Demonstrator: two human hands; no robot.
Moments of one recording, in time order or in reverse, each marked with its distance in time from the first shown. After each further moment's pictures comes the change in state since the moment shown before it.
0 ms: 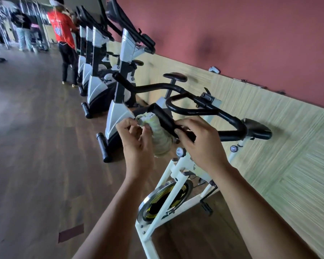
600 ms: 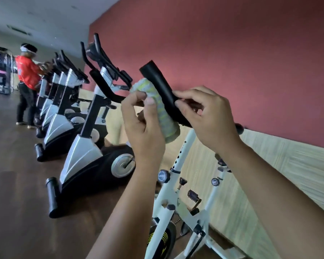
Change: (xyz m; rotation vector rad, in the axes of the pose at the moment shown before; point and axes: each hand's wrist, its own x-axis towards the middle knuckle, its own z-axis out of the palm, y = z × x) left_hand -0.005 -0.080 0.048 -0.298 0.155 0.393; right_hand -0.008 0.028 0.022 -0.079 0.239 -0.243
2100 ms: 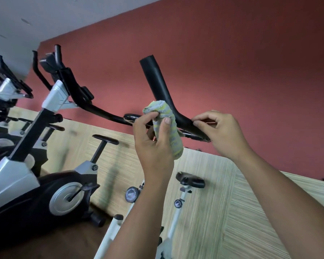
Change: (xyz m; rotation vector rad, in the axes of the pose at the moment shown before) left_hand -0.052 -0.038 0.008 -0.517 -0.056 -0.248; right_hand -0.040 0.028 -0.044 -0.306 -0.043 0.226
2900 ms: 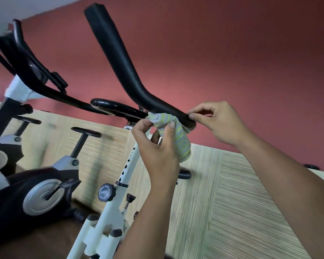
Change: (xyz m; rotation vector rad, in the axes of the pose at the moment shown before) left_hand -0.052 -0.064 0.050 -0.157 0.021 -0.188; right_hand 0.011 0.070 -0.033 -0.085 -0.157 0.049
